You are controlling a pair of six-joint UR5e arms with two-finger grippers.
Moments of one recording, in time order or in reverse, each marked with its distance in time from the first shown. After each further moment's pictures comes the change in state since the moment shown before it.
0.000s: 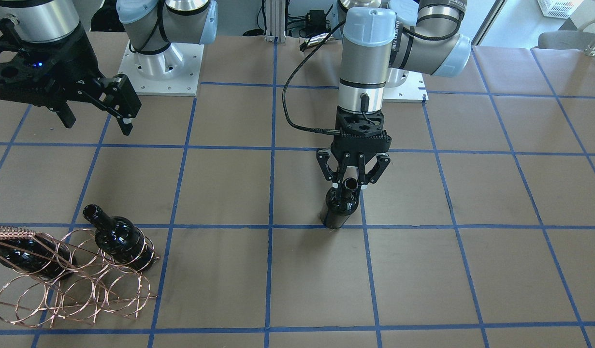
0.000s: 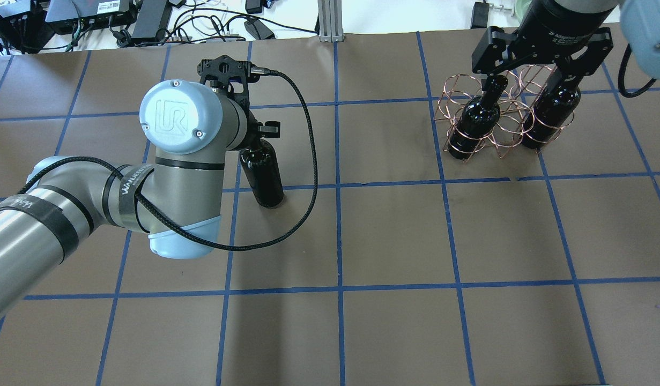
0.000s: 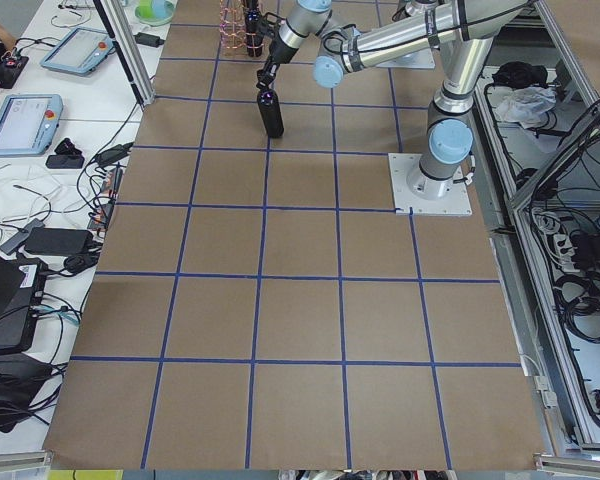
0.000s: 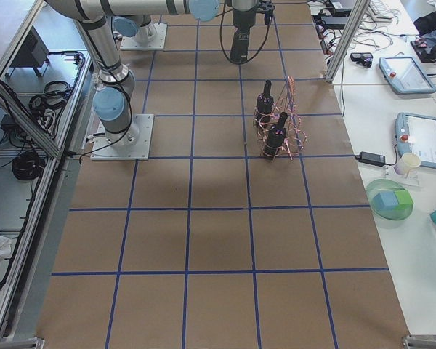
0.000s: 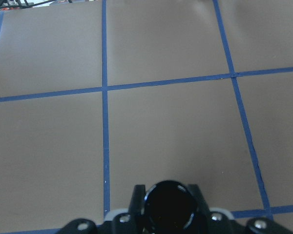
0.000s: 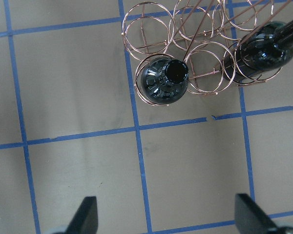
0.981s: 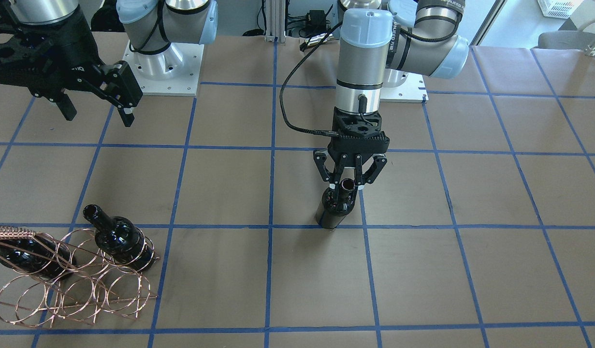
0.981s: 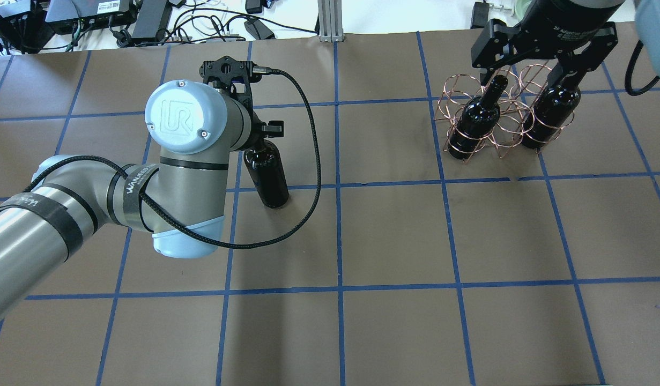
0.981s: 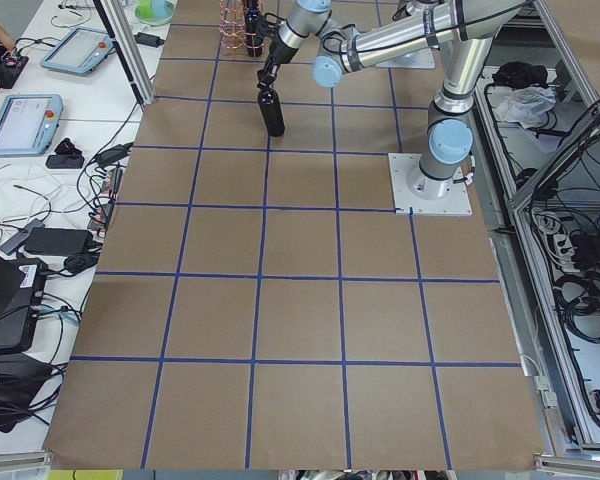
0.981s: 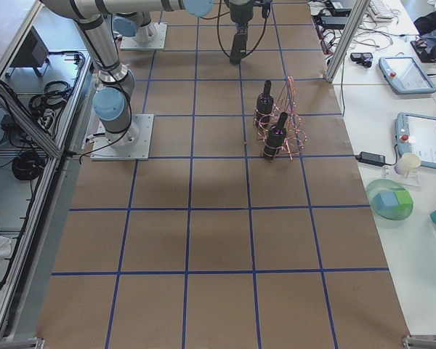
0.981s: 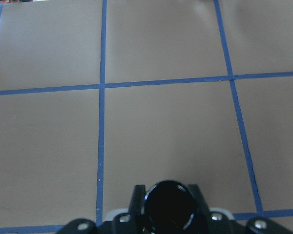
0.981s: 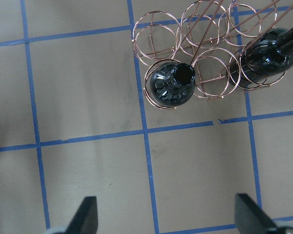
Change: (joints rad) left arm -0.008 -0.008 0.006 0.000 0.000 -0.041; right arm 0.001 -0.025 -0.001 -0.006 0.025 -0.002
